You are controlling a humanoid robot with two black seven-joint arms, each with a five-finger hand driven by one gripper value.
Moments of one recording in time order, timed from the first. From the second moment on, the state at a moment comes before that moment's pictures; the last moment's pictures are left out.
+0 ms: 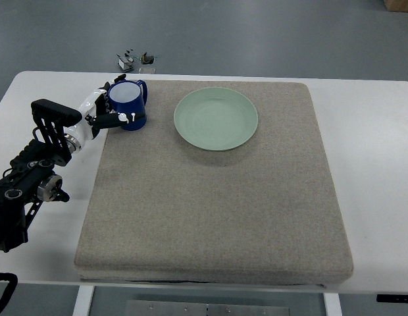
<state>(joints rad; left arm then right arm) -0.56 0.26 -1.04 -0.73 0.95 -0.12 -0.38 0.04 0.00 0.01 0.14 0.00 -0.05 0.01</state>
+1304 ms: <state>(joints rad) -0.86 0.44 -1.06 -0.64 0.06 -0.57 0.18 0.04 0.00 0.01 0.14 0.00 -0.05 0.01</state>
